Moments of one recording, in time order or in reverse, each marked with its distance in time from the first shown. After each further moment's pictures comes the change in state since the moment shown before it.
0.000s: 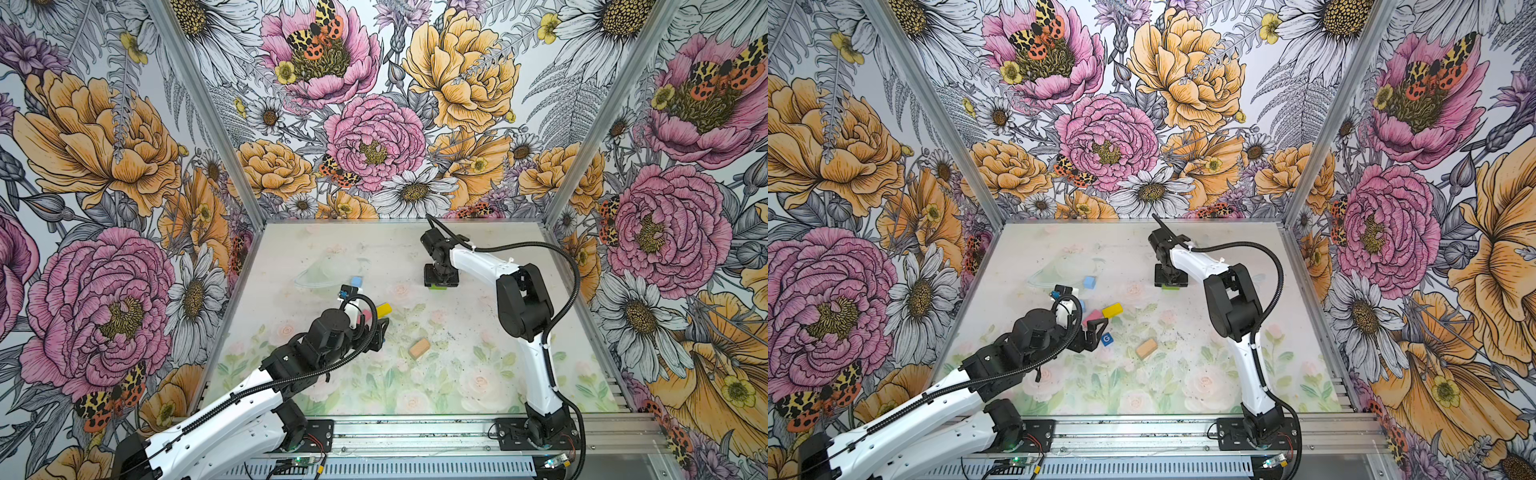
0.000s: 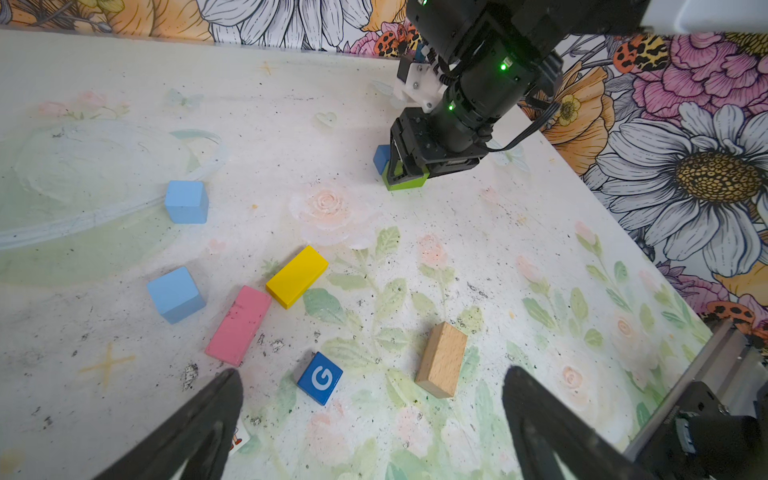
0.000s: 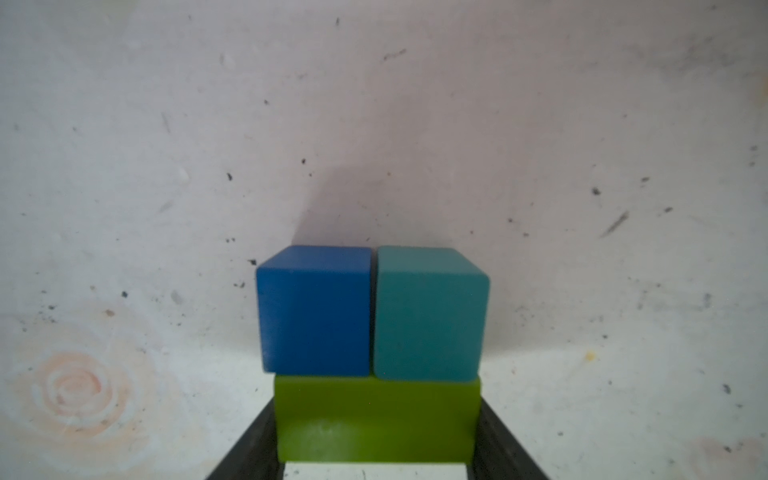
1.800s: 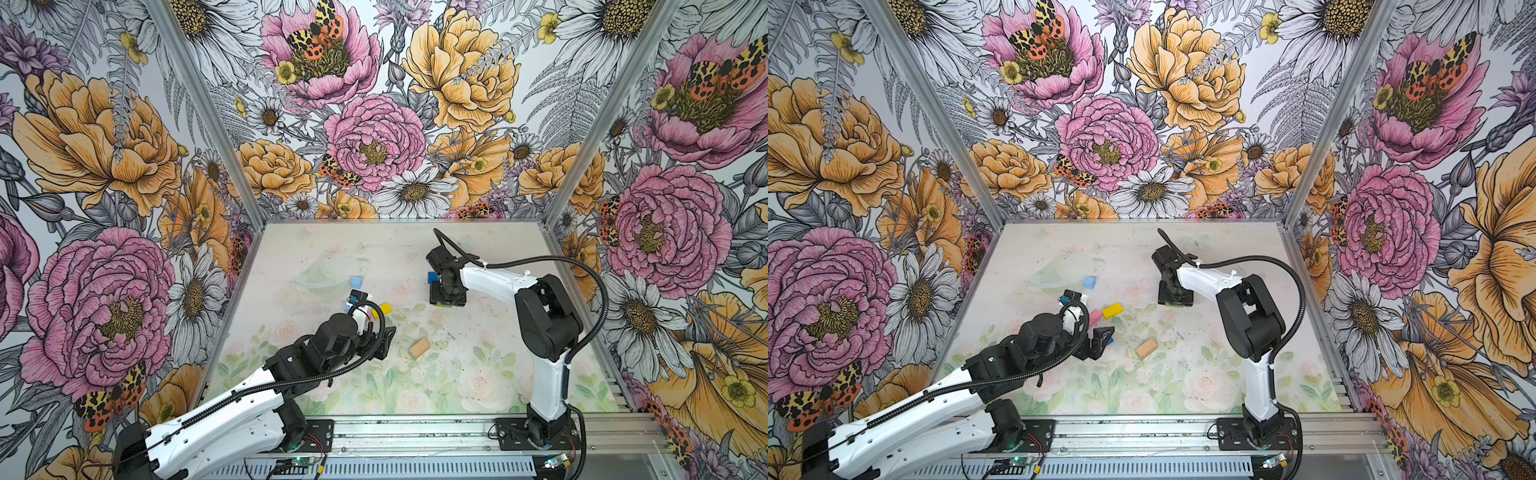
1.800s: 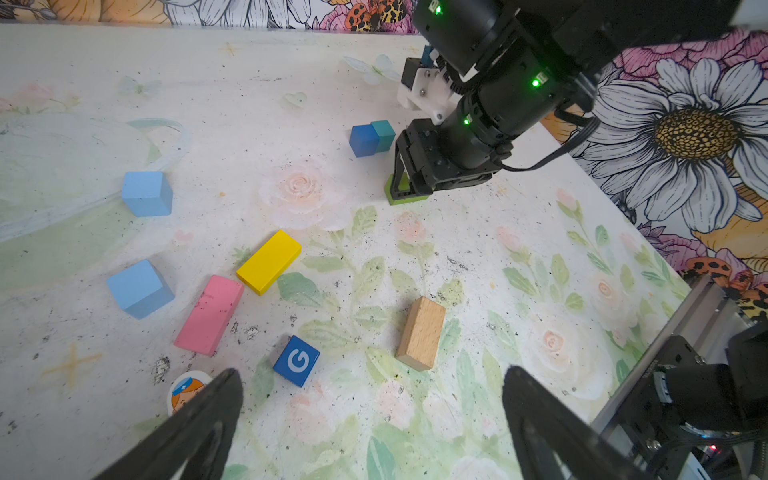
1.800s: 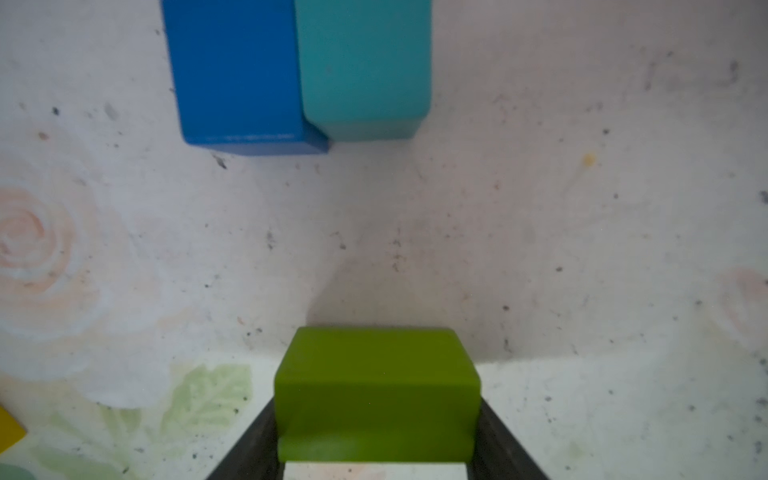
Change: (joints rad) left arm -0.098 0.011 0.018 -0.034 -0.018 0.000; right arm 0.052 -0.234 -0.362 0.146 -0.017 0.106
